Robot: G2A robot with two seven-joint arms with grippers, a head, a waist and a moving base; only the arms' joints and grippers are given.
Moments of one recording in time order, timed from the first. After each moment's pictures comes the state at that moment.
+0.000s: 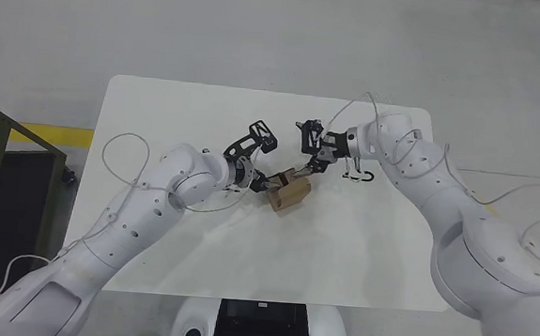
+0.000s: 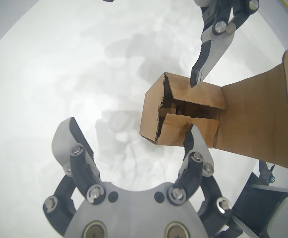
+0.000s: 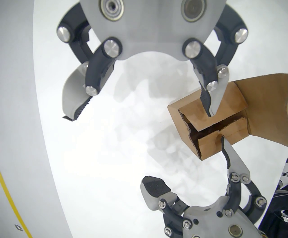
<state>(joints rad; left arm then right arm) 0.96 -1.06 -0.88 -1.59 0.88 -0.28 -0.84 -0.28 -1.46 0.17 -0.35 -1.52 -1.01 -0.72</state>
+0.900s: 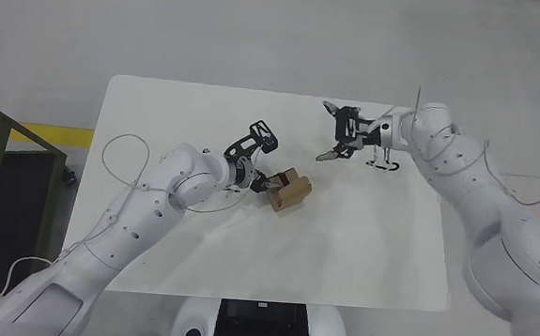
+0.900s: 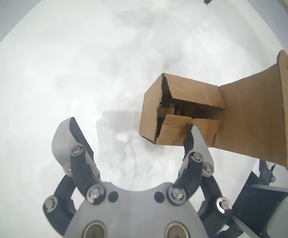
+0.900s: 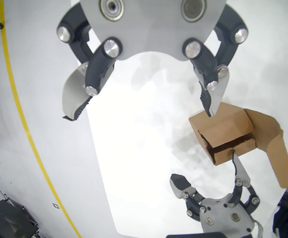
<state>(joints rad) 0.98 -1.07 -0.90 -1.60 0.89 -0.28 -0.85 -0.24 -1.30 0.17 -0.44 -1.59 -0.92 -0.90</state>
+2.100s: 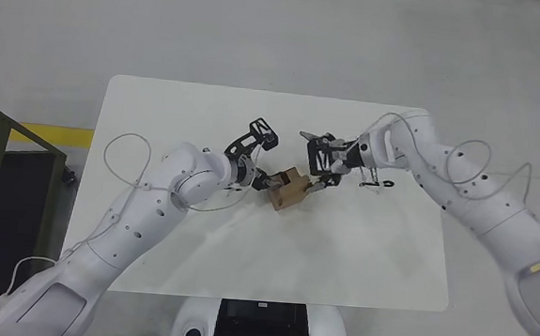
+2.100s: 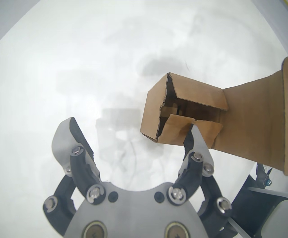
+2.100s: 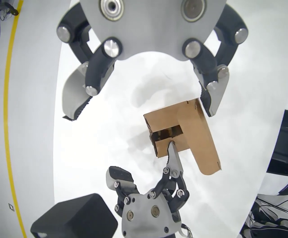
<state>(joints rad) 0.97 -1.09 -0.92 -1.61 0.89 -0.24 -0.89 -0.35 -1.08 0.31 -1.11 -1.25 -1.00 -0.12</state>
